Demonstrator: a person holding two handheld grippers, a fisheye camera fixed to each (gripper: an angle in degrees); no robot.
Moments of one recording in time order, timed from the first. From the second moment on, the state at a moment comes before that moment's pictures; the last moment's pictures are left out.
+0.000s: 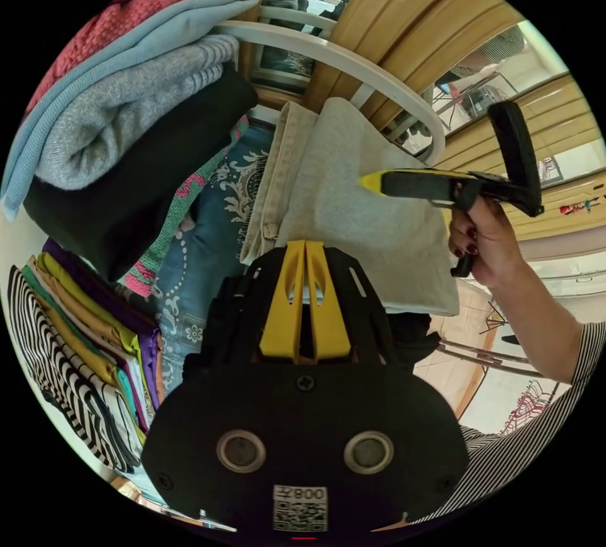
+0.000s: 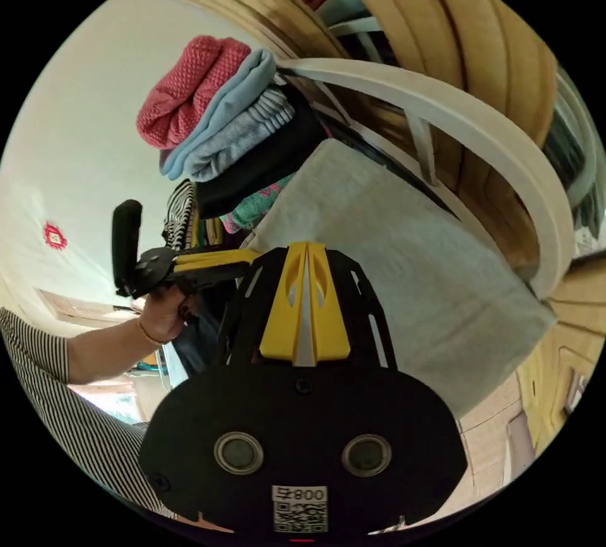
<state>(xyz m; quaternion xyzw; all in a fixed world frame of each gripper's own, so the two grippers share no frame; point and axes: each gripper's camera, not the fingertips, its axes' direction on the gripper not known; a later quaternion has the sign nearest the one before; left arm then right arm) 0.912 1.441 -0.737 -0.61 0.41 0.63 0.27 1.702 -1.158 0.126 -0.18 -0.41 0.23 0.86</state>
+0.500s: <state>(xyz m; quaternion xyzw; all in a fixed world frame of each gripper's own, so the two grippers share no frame) 0.907 1.444 -0.701 -0.60 0.37 0.64 0.30 1.533 -1.215 0.163 -0.20 -0.31 0.12 0.92</state>
